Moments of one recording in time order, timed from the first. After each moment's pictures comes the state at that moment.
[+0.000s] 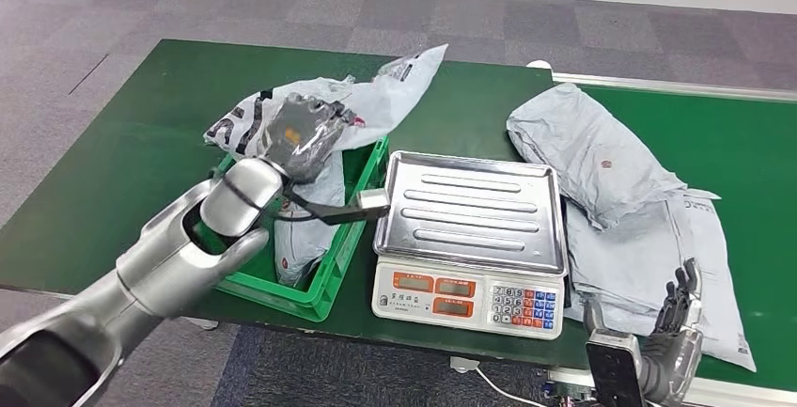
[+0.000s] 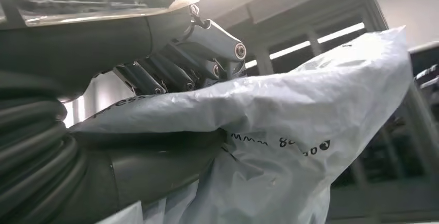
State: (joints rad) left arm -0.74 0.28 -0.62 -1.36 -1.55 0.14 0.12; right arm 0.30 0.22 -0.17 -1.84 0.67 -0.45 -0.53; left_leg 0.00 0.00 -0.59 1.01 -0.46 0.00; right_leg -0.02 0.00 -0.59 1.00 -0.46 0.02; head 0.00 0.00
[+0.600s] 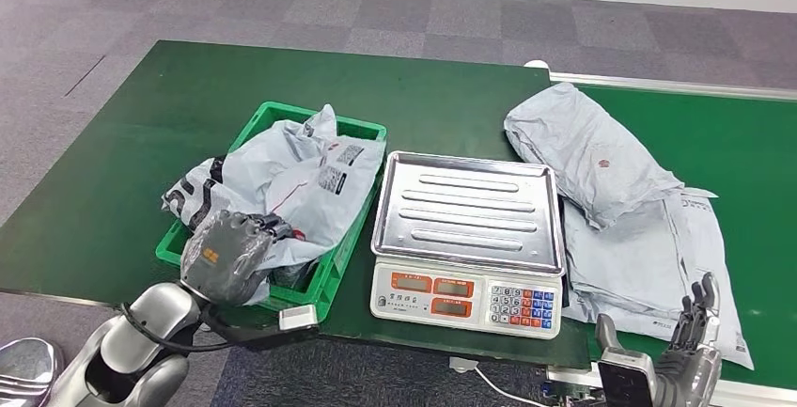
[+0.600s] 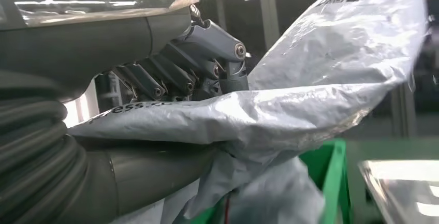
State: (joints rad) left arm -0.08 0.39 -0.23 -1.85 -1.50 0.00 -0.06; right arm 0.35 0.25 -0.23 -1.89 0.68 -0.41 -0.58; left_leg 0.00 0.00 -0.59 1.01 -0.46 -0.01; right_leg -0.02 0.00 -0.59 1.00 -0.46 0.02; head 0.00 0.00
